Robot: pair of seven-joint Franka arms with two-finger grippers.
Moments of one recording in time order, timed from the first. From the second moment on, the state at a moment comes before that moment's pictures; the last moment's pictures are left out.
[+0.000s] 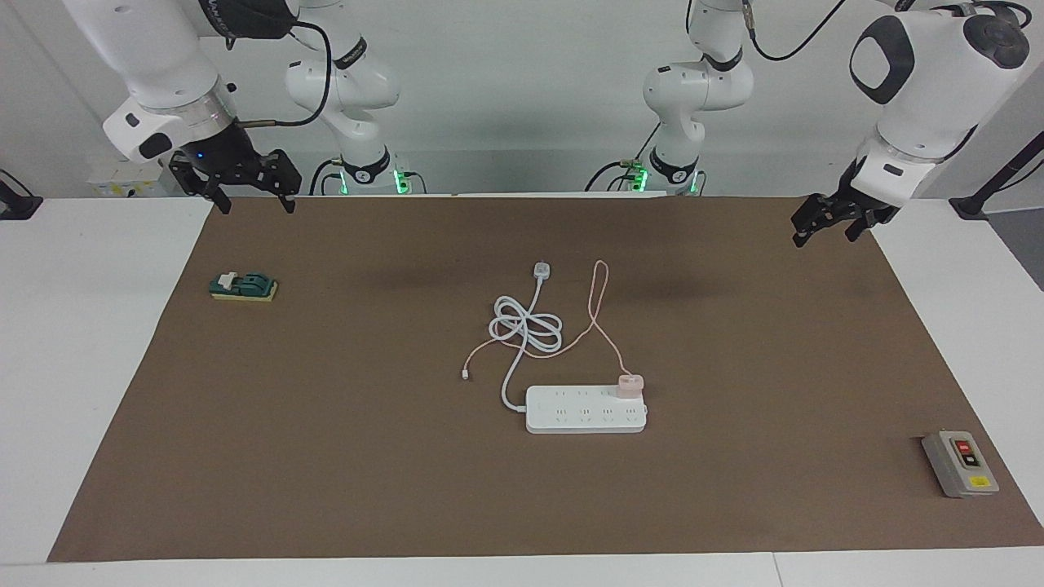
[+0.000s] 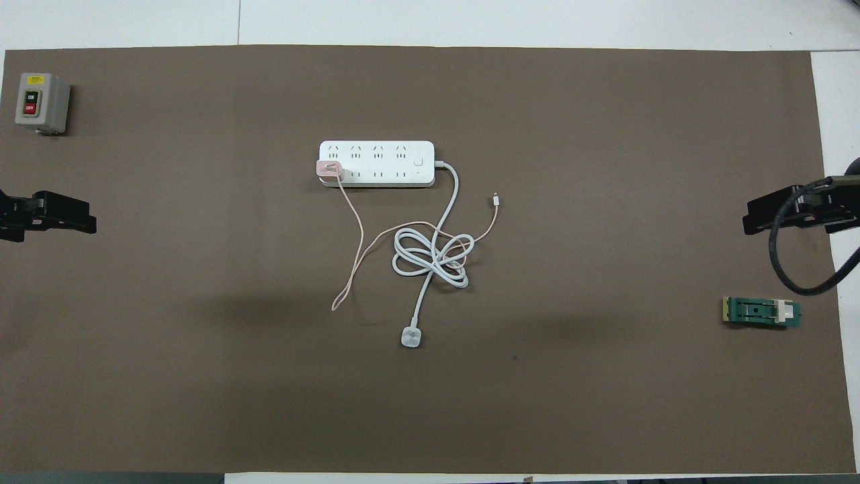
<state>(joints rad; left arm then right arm) 0.01 -0.05 0.02 -1.76 0.00 1.68 -0.01 -0.01 -0.02 0.01 -1.57 0.00 1.46 0.01</state>
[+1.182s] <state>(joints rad) 0.00 -0.05 0.01 -1.73 -0.01 1.65 0.00 -0.01 -0.03 0.01 -1.58 0.00 1.47 0.01</state>
